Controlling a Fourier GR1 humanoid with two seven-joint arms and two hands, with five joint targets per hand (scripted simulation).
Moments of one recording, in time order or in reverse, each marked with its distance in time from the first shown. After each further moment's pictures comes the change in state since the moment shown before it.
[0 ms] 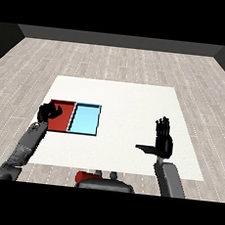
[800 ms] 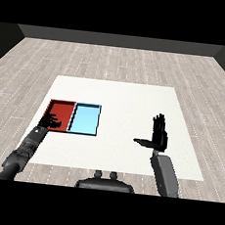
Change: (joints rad) left arm -0.185 -0.044 -0.052 0.639 -0.155 -0.153 0.047; right arm -0.115 0.041 -0.036 0.209 0.016 0.026 -0.083
